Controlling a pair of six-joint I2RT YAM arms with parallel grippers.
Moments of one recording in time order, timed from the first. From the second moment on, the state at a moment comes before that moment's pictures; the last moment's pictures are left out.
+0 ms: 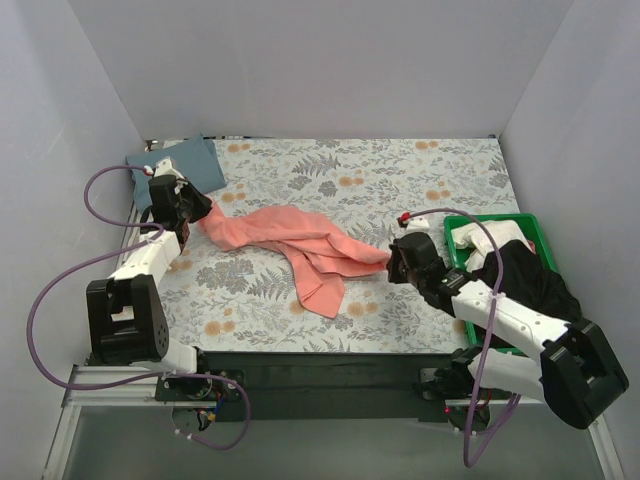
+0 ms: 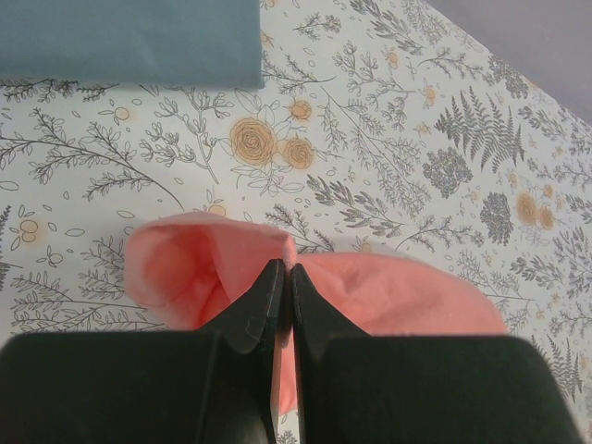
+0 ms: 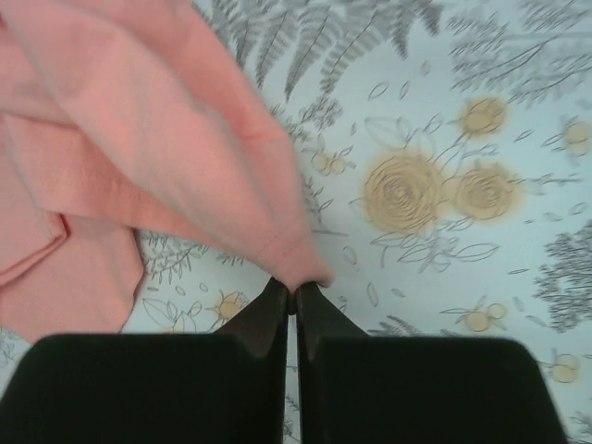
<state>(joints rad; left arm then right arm) 0.10 1.47 0.89 0.10 0.13 -0.46 0.67 1.15 0.53 -0.10 0.21 0.46</state>
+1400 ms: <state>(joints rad) 0.16 1.19 1.69 0.05 0.51 -0.58 0.14 0.93 1.44 -0.12 -0.11 0.10</state>
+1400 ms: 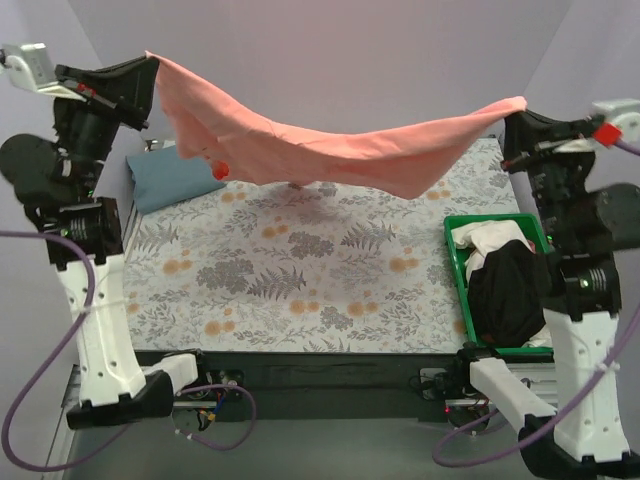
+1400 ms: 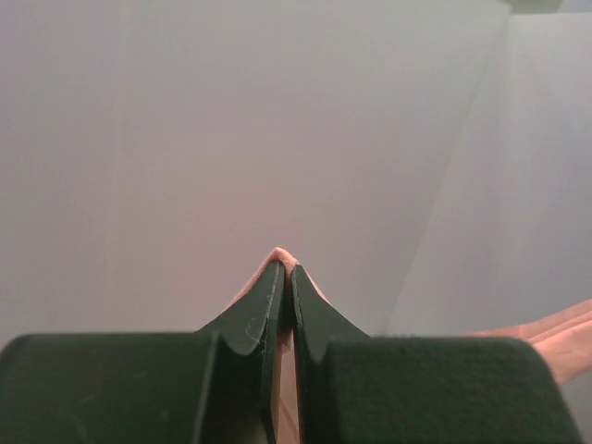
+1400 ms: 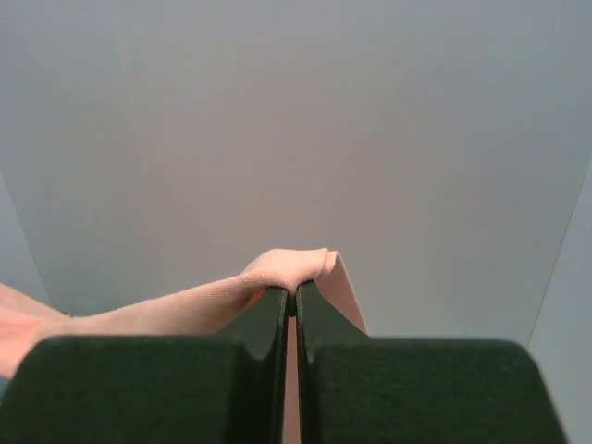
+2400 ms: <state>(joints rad) 0.16 1.77 1.89 -0.08 0.61 -0.55 0.14 1.24 1.32 -0.04 -0.10 0.12</state>
